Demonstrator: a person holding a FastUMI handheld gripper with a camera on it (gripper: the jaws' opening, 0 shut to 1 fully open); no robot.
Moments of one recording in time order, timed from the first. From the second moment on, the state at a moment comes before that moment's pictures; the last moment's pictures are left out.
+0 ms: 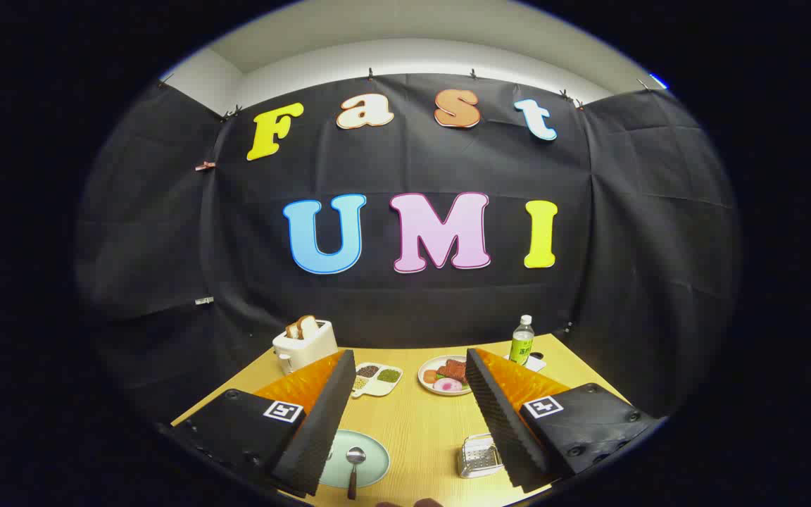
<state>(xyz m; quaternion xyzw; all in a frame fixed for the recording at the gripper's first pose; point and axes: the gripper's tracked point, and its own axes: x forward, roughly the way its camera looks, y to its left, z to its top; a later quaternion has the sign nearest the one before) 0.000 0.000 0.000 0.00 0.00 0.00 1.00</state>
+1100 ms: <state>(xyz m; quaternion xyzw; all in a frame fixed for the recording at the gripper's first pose) 0.032 0.030 -0.072 -0.01 0.12 0.04 0.99</state>
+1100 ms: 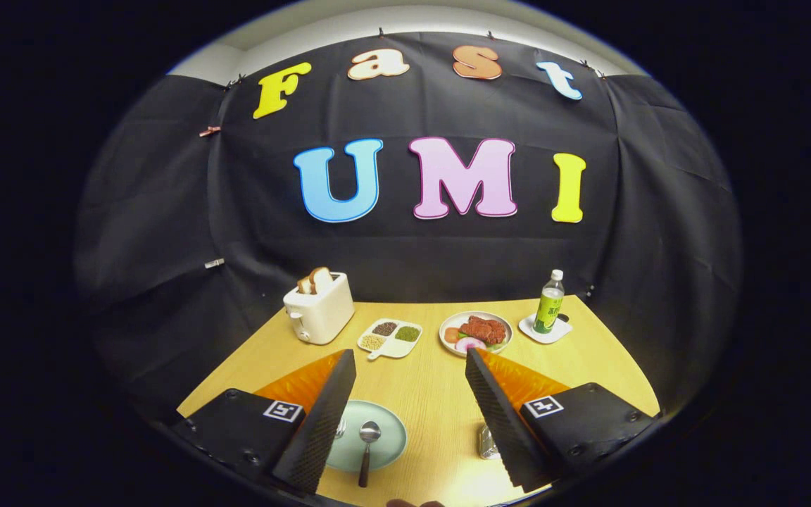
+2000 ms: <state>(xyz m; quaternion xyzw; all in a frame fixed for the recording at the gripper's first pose) 0.015 0.090 -0.324 -0.12 0.48 0.11 0.86</state>
